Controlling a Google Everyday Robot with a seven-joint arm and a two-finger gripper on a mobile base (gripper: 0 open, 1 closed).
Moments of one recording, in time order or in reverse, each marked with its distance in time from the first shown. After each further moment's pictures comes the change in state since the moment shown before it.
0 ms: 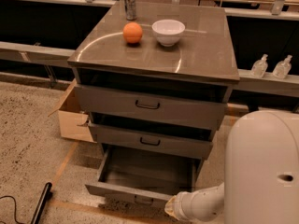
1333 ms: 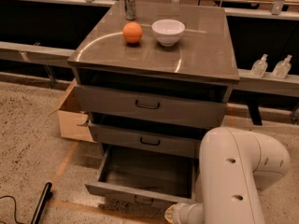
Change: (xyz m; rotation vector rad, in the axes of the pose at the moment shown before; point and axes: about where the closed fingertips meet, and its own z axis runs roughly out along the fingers) arm 0.068 0.007 0.113 0.052 -0.016 0.016
